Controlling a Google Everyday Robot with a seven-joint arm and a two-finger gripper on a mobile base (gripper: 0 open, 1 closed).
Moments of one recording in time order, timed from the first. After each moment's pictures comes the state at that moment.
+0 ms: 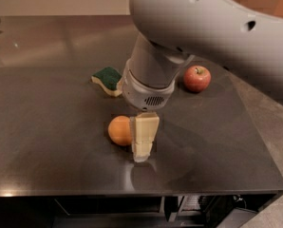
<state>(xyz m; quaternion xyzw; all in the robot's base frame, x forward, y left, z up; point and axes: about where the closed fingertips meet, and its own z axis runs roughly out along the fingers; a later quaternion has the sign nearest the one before) 0.433 0.023 0.880 -0.79 0.60 0.05 0.15</state>
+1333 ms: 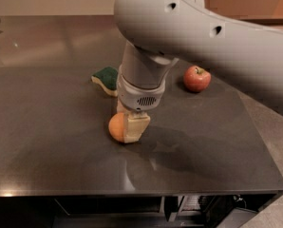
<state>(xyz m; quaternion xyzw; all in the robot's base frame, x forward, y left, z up) 0.443 0.028 0.859 -0.79 0.59 0.05 0.12</state>
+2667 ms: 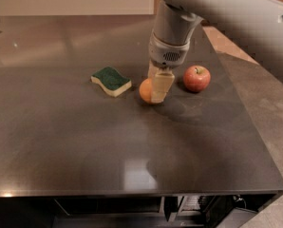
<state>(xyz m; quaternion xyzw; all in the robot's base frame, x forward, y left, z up) 0.558 -0.043 0.875 -0.73 0.67 0.03 0.10</state>
